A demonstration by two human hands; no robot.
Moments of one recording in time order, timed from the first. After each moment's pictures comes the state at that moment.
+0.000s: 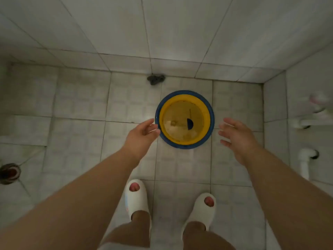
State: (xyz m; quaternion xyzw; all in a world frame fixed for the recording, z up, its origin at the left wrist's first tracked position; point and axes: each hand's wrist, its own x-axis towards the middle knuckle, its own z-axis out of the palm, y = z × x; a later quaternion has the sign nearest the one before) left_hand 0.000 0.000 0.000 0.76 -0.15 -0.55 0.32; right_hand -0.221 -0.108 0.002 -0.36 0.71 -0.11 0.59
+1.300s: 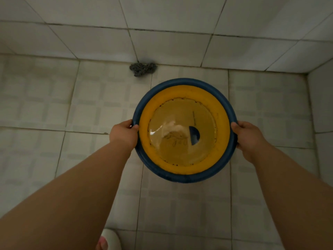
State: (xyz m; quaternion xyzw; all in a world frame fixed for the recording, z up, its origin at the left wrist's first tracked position) left_hand 0.013 -0.083 -0.256 0.87 -0.10 -0.41 0.25; right_hand -0.249 -0.198 -0.279 -0.39 0.72 -0.12 0.56
